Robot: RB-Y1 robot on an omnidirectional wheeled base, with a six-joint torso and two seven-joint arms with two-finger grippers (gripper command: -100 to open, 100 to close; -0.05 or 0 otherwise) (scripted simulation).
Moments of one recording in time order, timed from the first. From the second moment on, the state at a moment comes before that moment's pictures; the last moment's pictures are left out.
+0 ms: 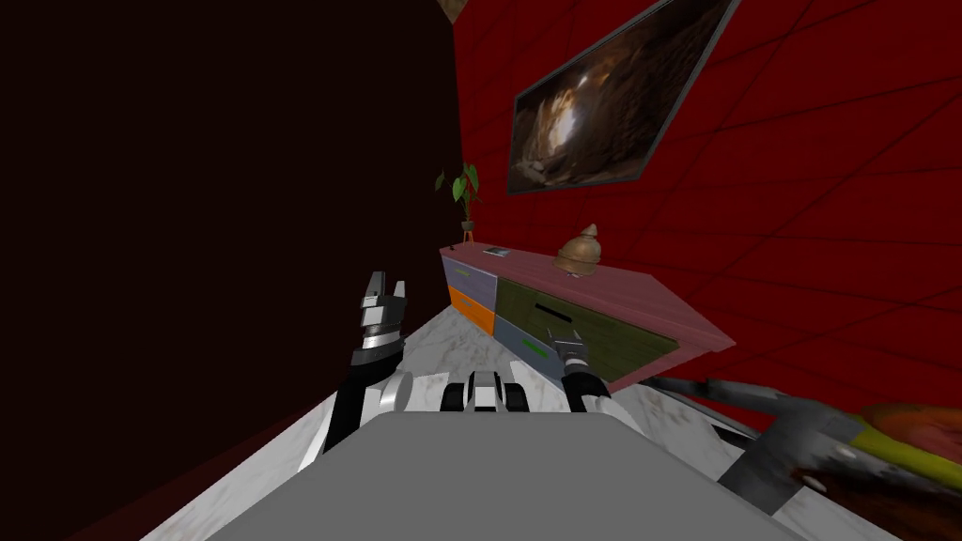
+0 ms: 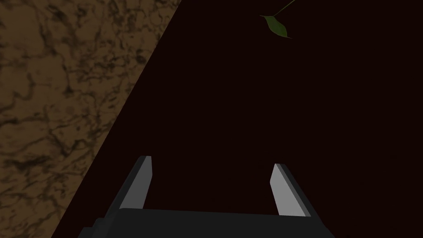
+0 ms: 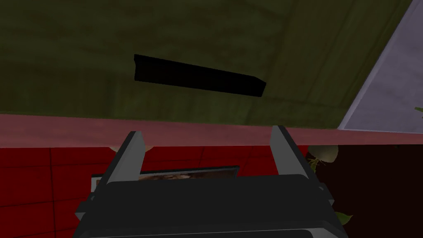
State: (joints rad) left arm 0.54 -0.05 -0.04 -2.36 0.00 -0.45 -0.10; right arm 0.58 -0.14 0.04 -1.98 1.24 0.22 0.45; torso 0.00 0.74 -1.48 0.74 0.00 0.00
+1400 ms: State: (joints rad) left arm 0.54 -0.05 -0.04 -2.36 0.00 -0.45 -0.10; right arm 0.59 -0.14 0.03 -1.84 1.63 0.44 0.61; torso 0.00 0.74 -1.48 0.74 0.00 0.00
